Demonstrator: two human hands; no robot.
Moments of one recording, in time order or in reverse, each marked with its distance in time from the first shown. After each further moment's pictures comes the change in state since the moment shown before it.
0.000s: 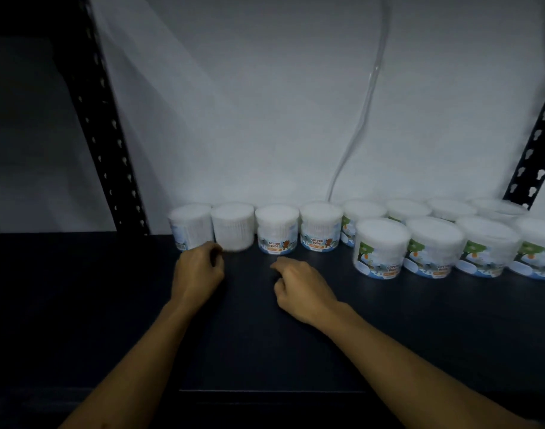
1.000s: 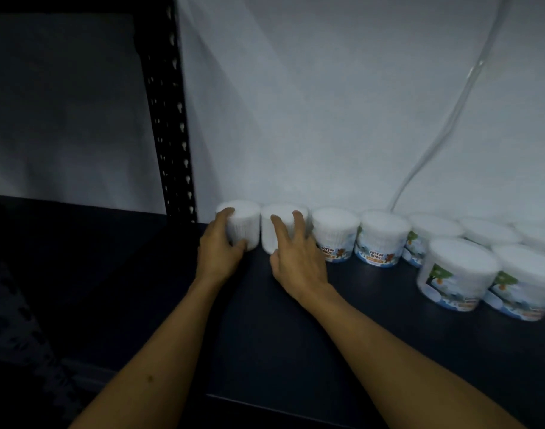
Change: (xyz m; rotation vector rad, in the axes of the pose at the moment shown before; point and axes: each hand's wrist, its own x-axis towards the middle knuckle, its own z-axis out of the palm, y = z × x) left_hand 0.039 -0.066 -0.002 -0.304 0.094 -0.180; right_hand 0.087 -0.057 0.055 -0.223 0.234 -0.077
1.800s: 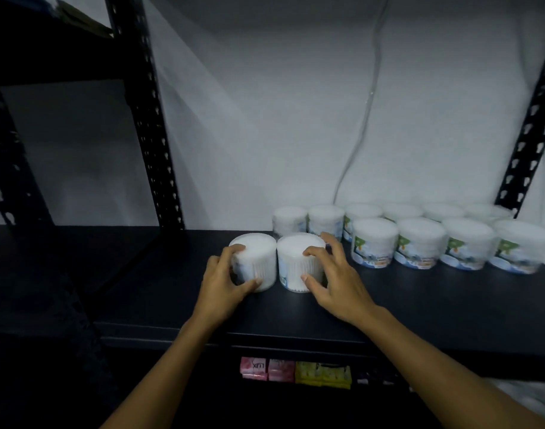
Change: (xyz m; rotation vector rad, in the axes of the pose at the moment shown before) left_hand -0.144 0.082 -0.023 -0.004 -0.189 0.115; right_hand -0.148 0.091 -0.111 0.325 0.089 -0.071
